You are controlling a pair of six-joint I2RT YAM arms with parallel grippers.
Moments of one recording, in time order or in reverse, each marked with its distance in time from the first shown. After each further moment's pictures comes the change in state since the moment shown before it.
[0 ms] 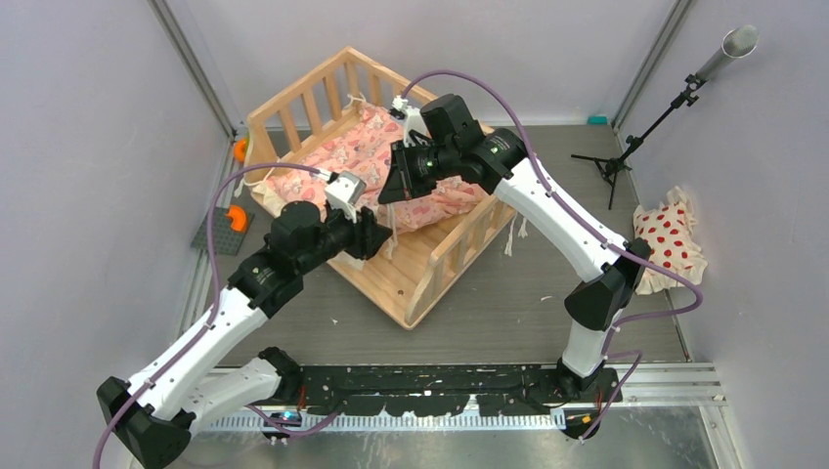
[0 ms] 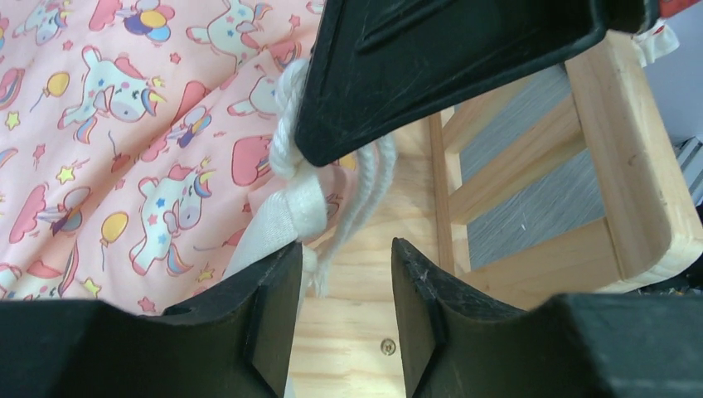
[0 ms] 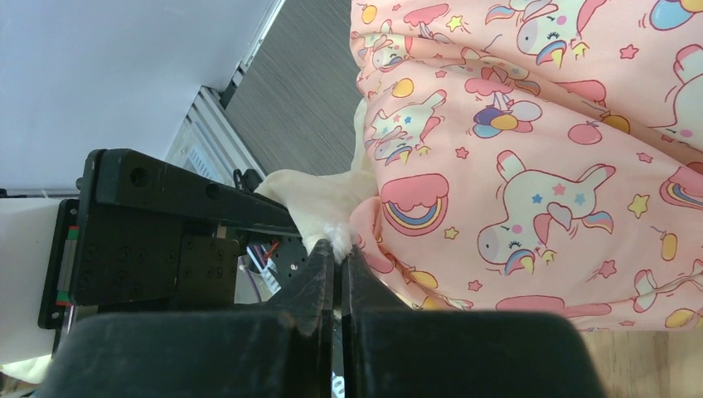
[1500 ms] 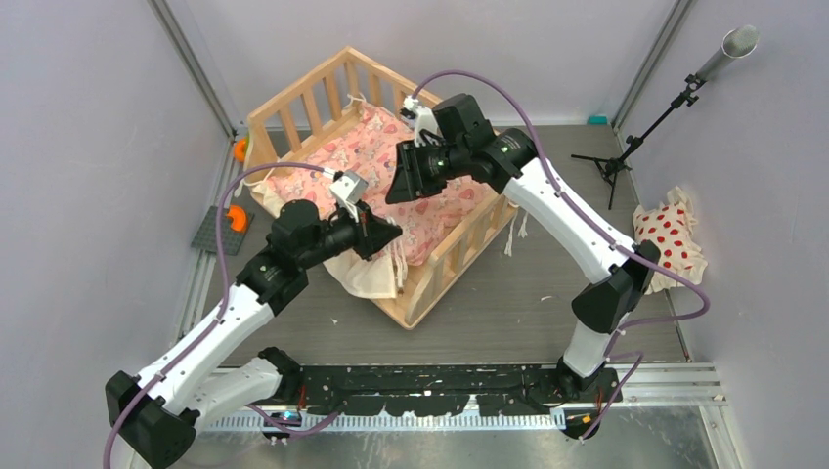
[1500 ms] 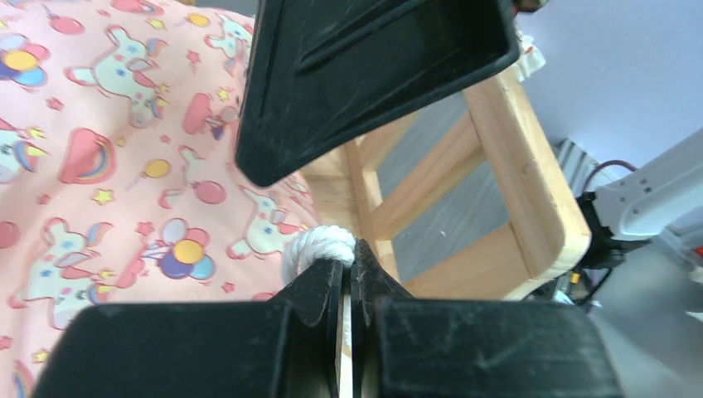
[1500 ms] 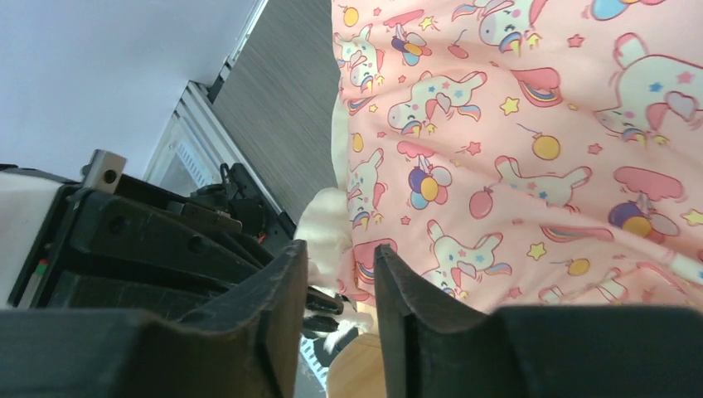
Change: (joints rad) left arm 0.042 0.027 -0.063 0.201 0.238 -0.090; right arm -0.034 -0.026 -0.048 0.001 -0.023 -0.025
